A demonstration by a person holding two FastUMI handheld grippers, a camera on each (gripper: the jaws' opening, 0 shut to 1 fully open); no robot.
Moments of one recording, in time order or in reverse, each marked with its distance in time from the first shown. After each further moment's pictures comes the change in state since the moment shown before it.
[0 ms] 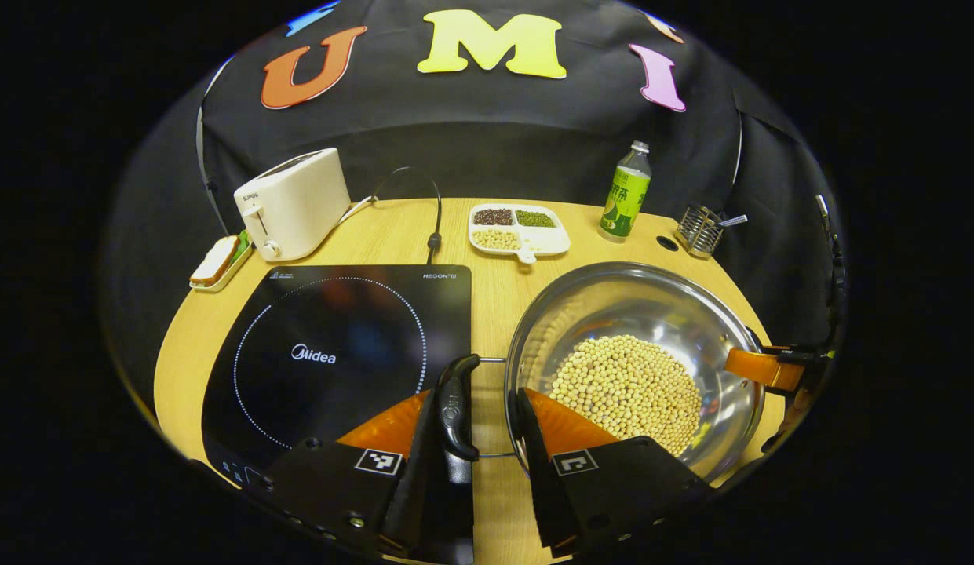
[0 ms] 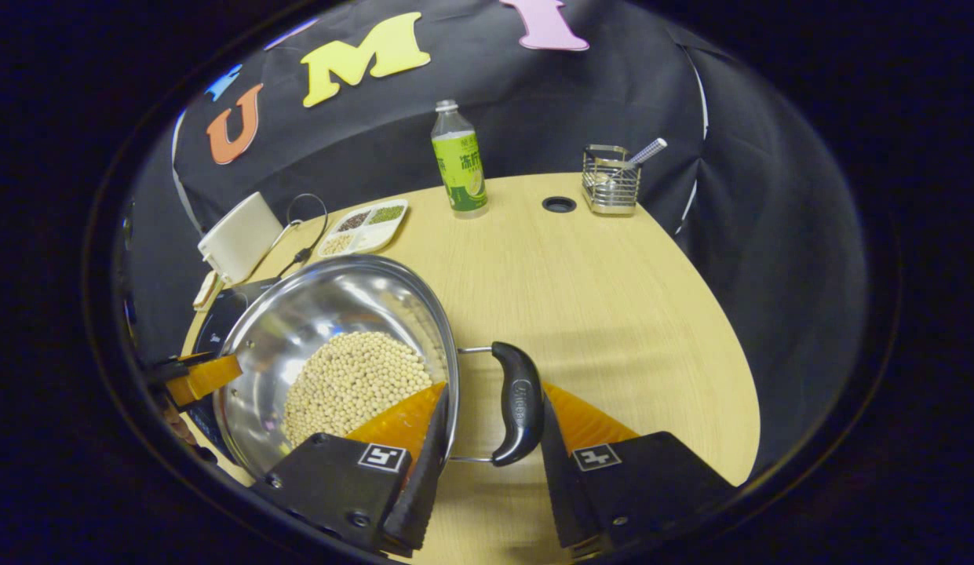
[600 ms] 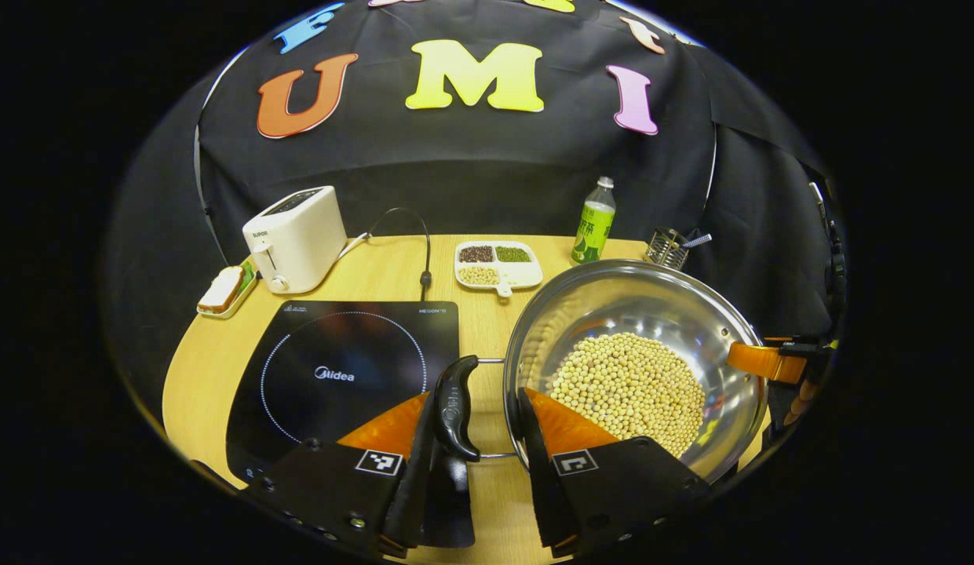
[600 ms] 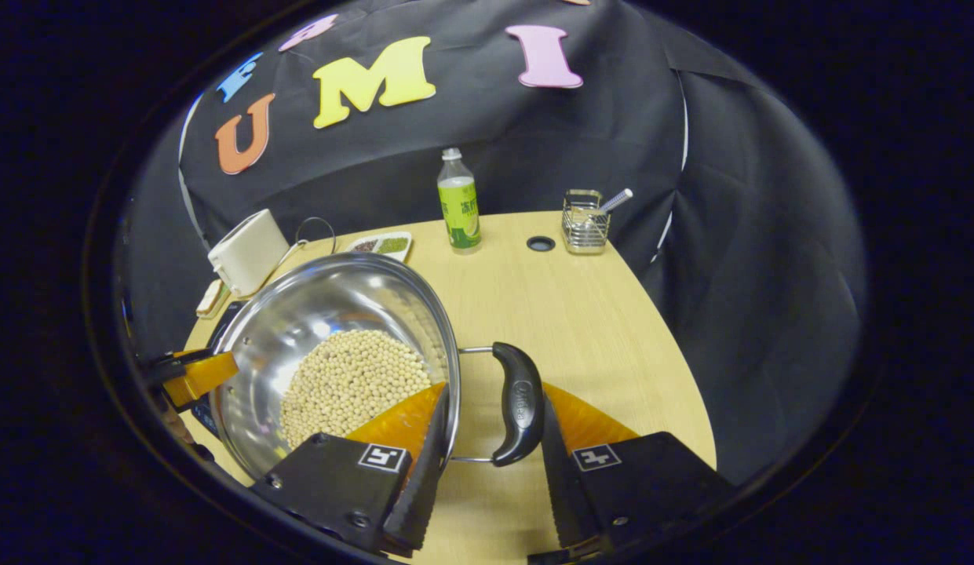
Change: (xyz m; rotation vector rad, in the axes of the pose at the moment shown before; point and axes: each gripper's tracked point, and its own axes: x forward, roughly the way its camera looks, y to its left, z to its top) left arm -0.052 0.003 0.029 0.014 -0.109 -0.046; right arm -0.076 0.018 0.026 -0.030 -0.096 -0.054
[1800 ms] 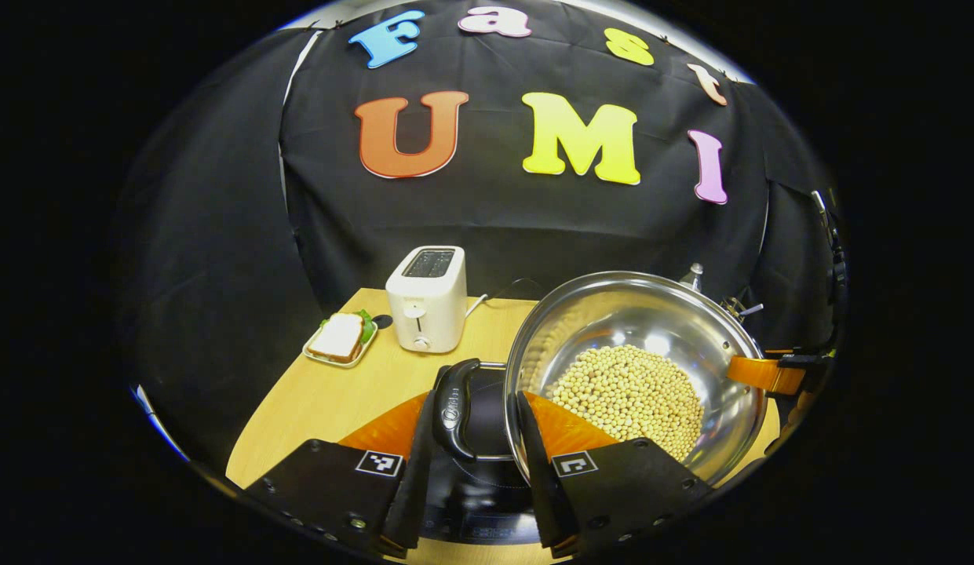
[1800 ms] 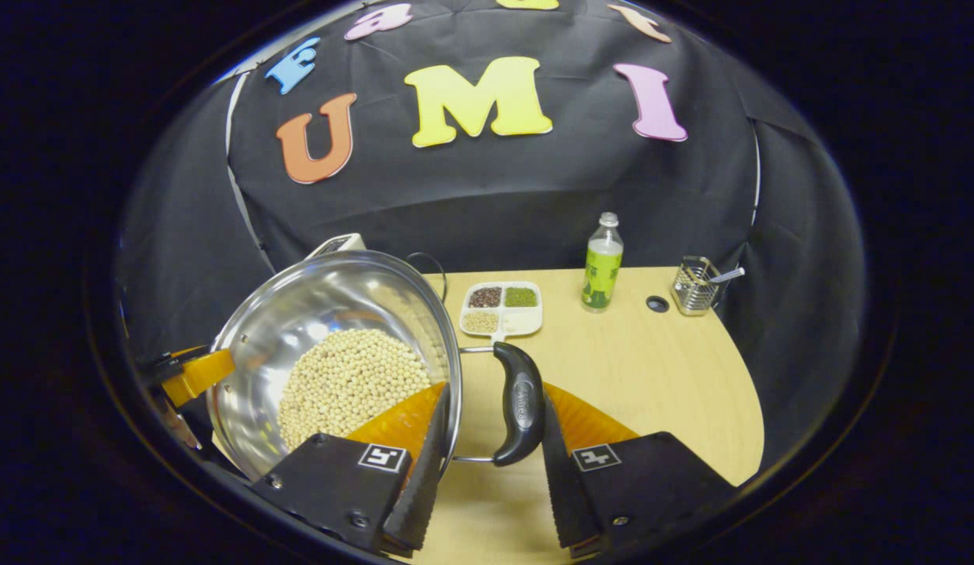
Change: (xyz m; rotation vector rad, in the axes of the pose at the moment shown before) left arm -0.074 0.198 0.076 -0.075 -0.138 0.193; right arm -0.014 0.220 0.066 -0.067 -0.066 0.155
